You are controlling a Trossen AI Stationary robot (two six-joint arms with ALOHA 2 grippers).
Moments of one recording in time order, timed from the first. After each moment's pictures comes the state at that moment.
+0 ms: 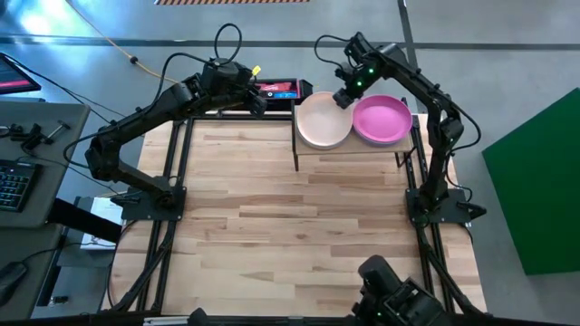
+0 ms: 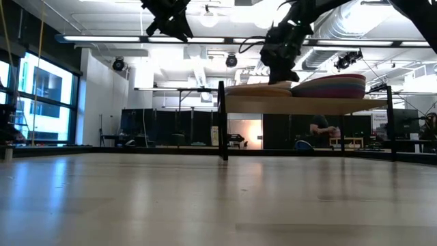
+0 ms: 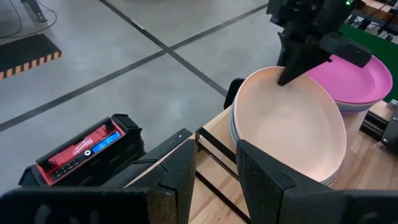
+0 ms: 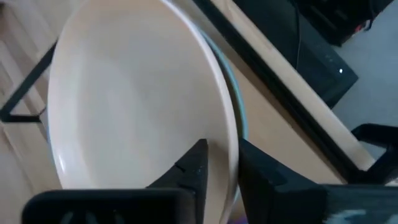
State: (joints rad) left arm 0.56 1.41 1.50 -0.60 -0.17 -0.18; right arm -0.90 1.92 1.96 -1.28 -0.37 -0.14
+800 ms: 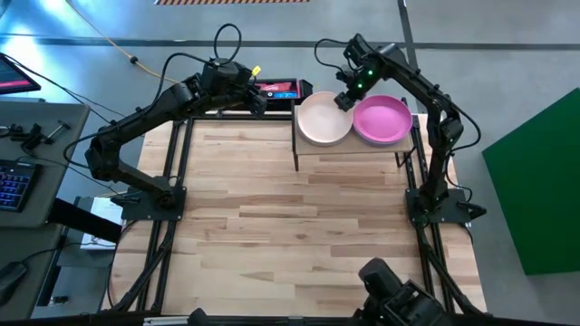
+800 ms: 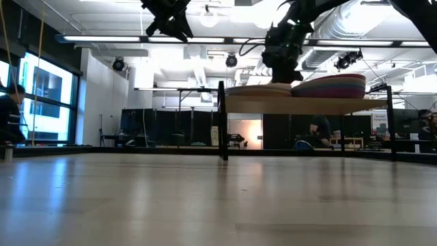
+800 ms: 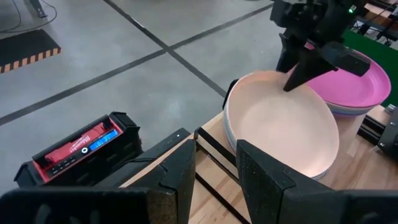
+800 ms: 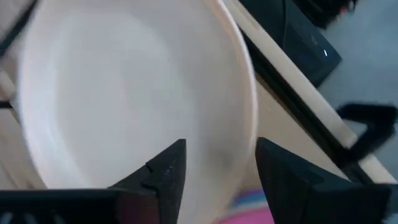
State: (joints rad) left arm 0.56 1.41 1.50 -0.60 -0.17 -0.21; right arm -0.89 1.92 1.97 -1.31 -0.30 -0.13
